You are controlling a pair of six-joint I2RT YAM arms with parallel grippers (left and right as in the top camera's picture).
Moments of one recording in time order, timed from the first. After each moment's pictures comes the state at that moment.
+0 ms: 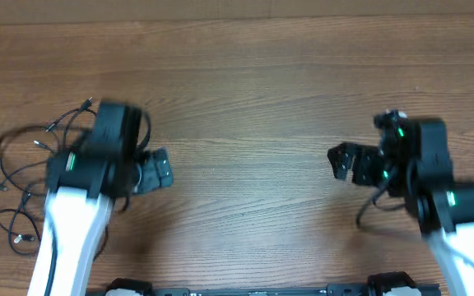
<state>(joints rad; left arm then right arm) -0.16 1.20 1.24 -1.33 -0.09 -0.44 0.11 1.00 1.00 -0.94 -0.20 0.27</state>
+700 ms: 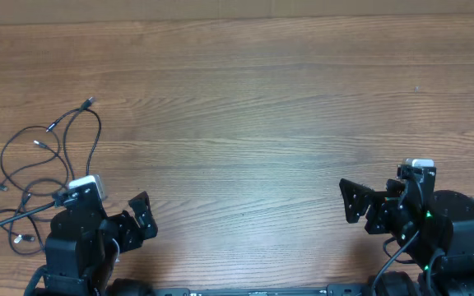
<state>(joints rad) -0.16 0.54 0.99 -1.18 -0.13 -0.44 0.11 0.51 0.81 -0.93 -0.20 0.27</state>
